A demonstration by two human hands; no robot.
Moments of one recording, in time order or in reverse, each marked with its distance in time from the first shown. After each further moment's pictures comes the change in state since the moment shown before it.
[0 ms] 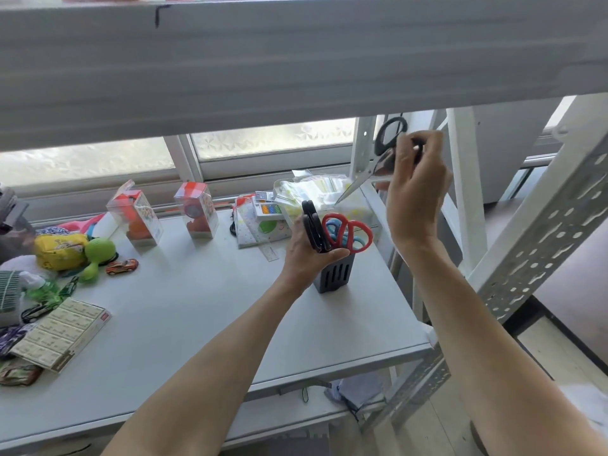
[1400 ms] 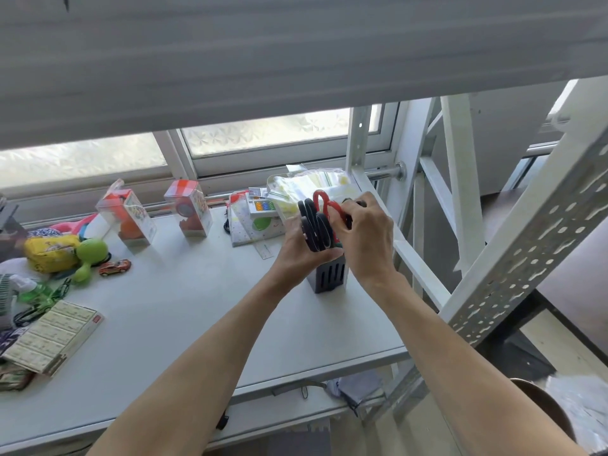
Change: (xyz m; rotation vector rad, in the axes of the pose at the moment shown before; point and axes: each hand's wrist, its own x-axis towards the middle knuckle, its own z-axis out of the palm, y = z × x) left_hand 0.001 0.011 -0.006 0.031 -0.159 0.017; right_hand -0.061 0.041 0.018 -0.414 -0.410 -0.094
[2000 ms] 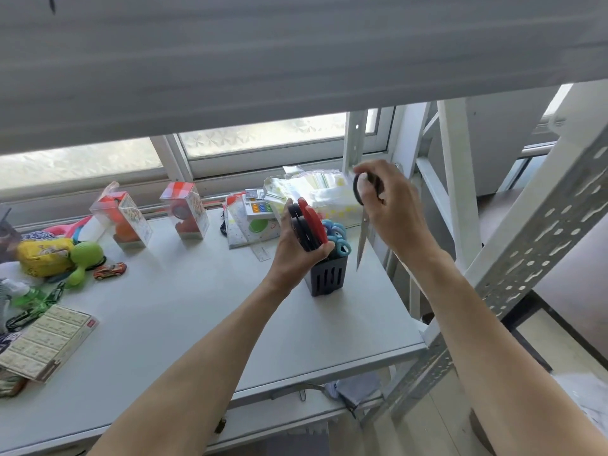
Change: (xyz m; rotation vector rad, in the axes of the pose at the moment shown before) left_hand 0.001 -0.003 0.003 -0.180 0.094 0.020; right_hand 0.037 0.022 -0.044 0.305 -0.080 -0.066
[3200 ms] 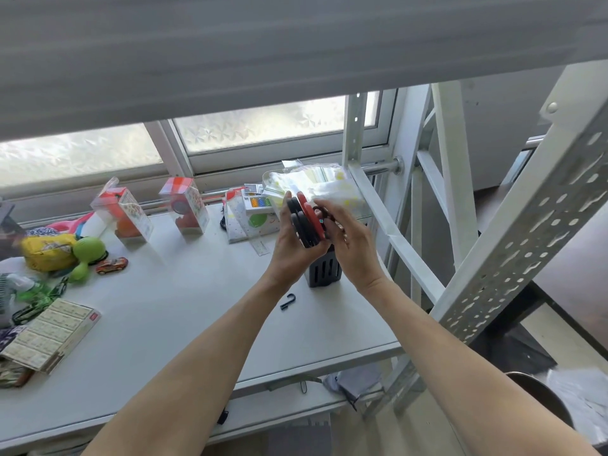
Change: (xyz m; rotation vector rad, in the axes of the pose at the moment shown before) left_hand 0.000 -0.004 0.006 0.041 0.071 0.052; right_hand -0.056 0.025 0.065 0.295 -0.089 -0.024
